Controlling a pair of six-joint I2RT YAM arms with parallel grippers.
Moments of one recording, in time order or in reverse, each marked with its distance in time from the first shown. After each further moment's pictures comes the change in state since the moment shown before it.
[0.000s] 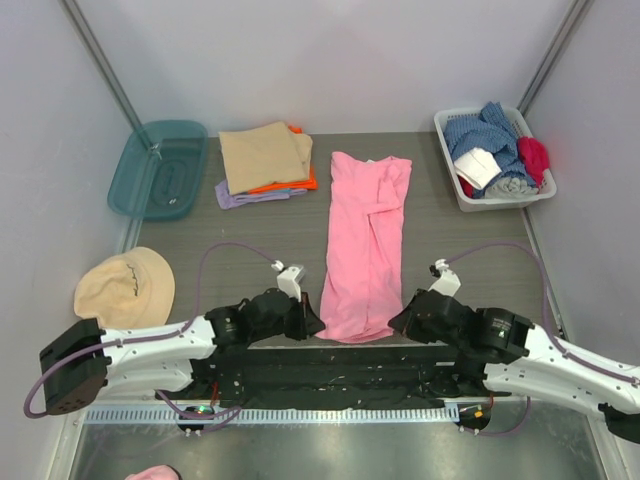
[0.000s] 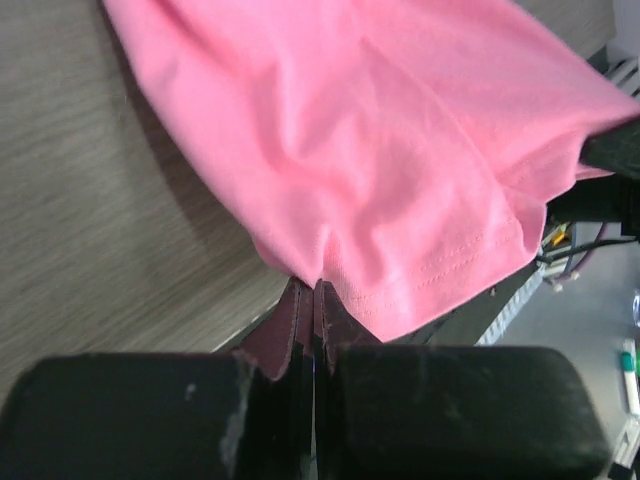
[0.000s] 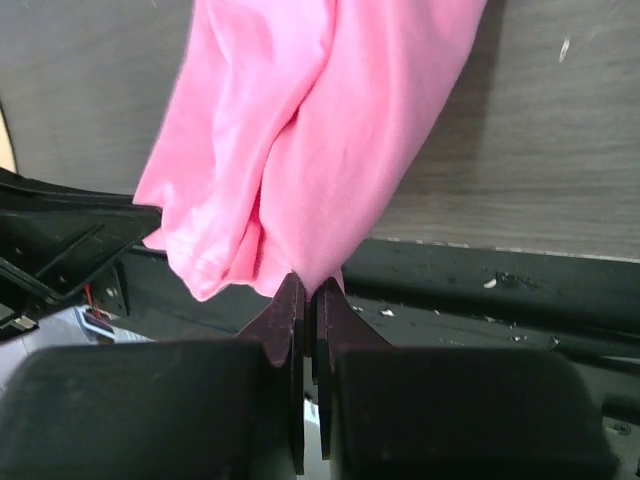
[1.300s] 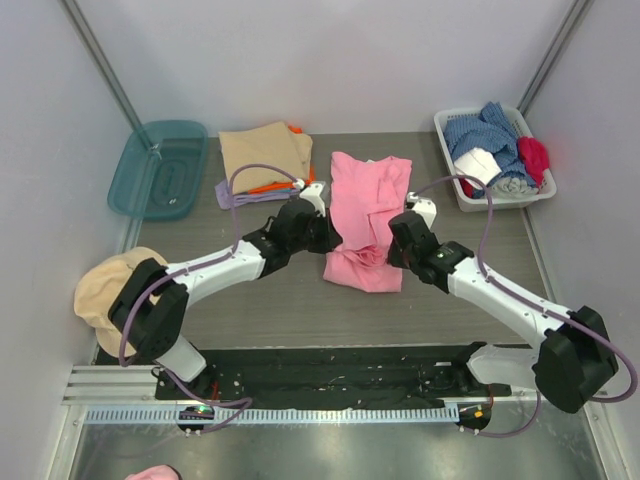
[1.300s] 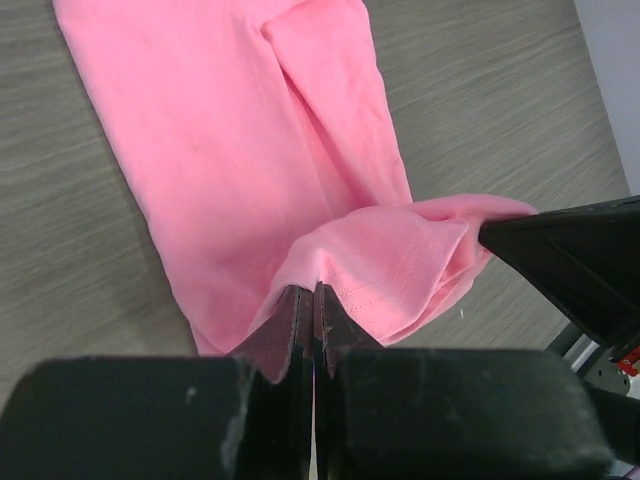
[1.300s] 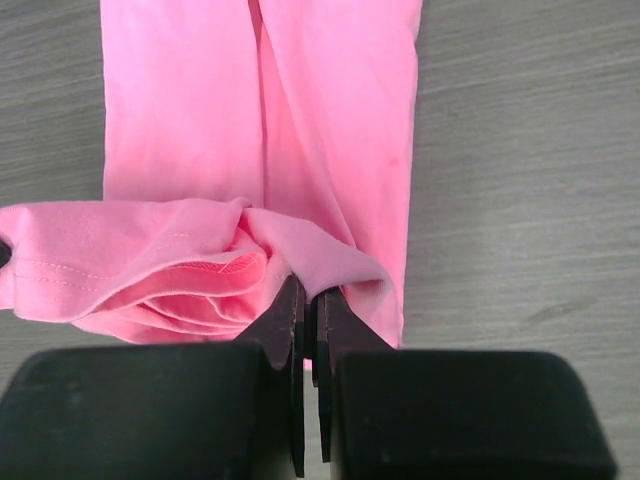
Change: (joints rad) left arm 0.367 0.533 0.603 -0.011 0.112 0.295; right arm -0.498 0.603 0.235 0.424 0.068 -0.596
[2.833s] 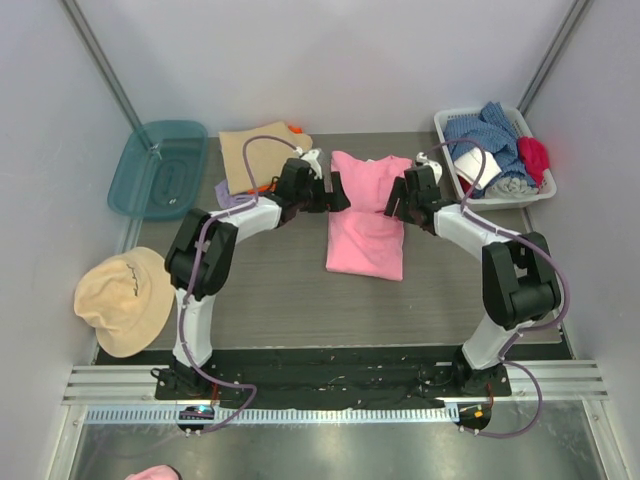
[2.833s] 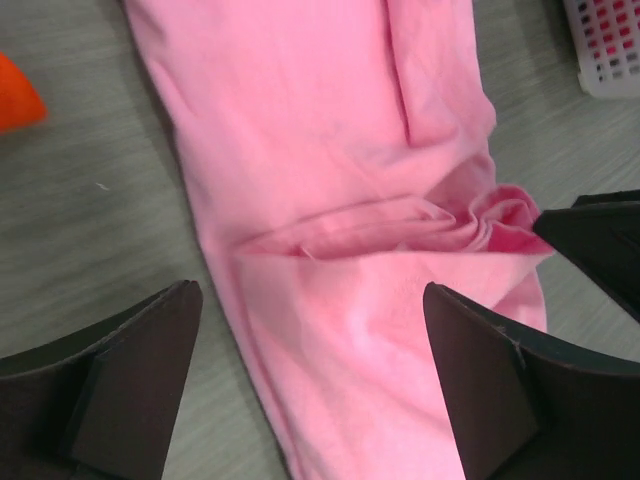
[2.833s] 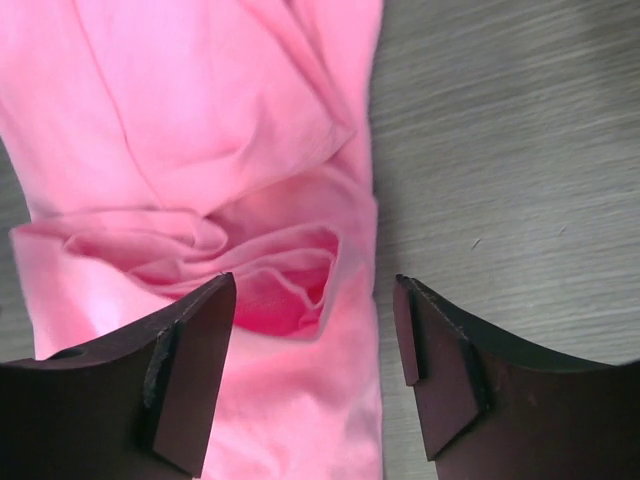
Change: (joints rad) left arm 0.234 0.507 0.434 0.029 0.199 0.087; right arm -0.323 0.507 0.282 0.264 -0.181 -0.174
